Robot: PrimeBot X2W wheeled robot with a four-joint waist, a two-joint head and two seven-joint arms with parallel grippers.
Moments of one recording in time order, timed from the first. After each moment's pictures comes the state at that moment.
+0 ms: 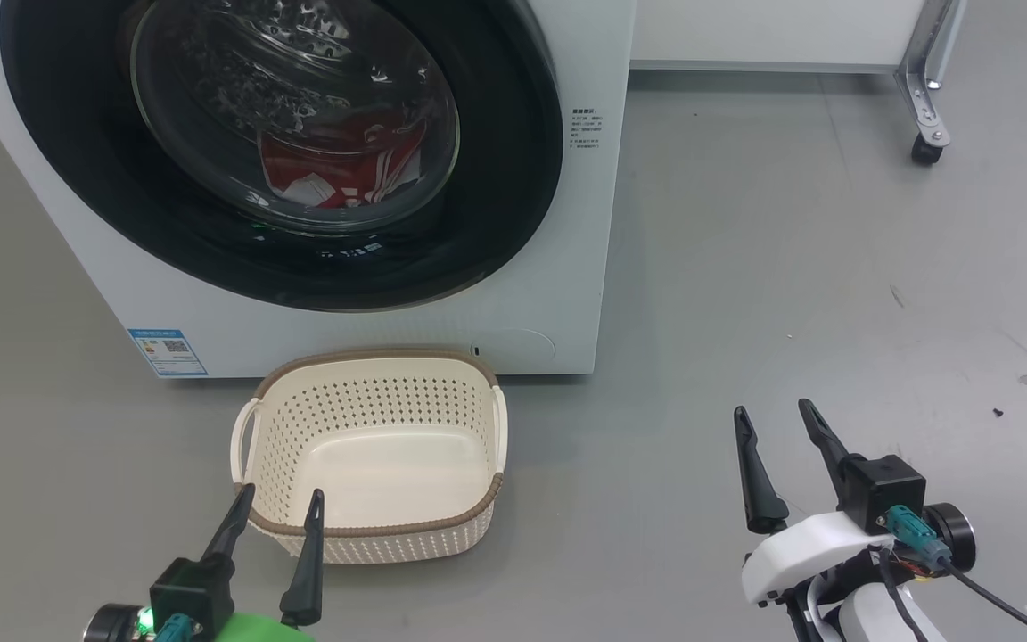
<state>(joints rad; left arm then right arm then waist) 0.03 0.08 -0.23 0.24 -0.29 0.00 -0.25 -0.07 -0.05 0.25 0.32 0.26 -0.07 -0.25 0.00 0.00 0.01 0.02</state>
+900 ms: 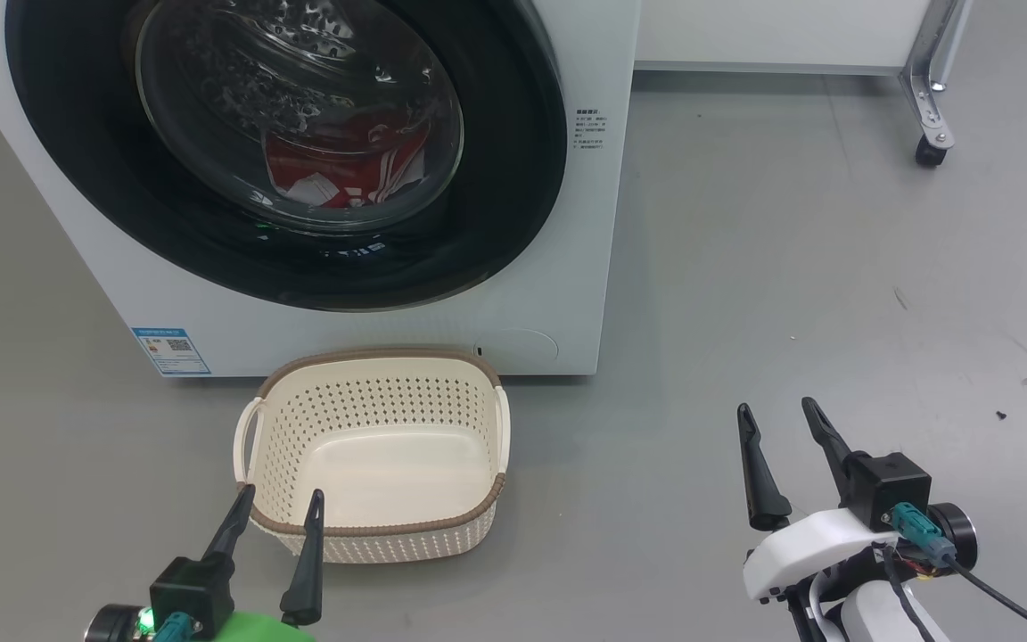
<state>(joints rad) 0.02 0.07 -0.22 0.26 -0.29 -0.01 -0.25 -0.08 -0.05 0.24 0.32 0.28 -0.07 -0.25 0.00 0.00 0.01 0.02</state>
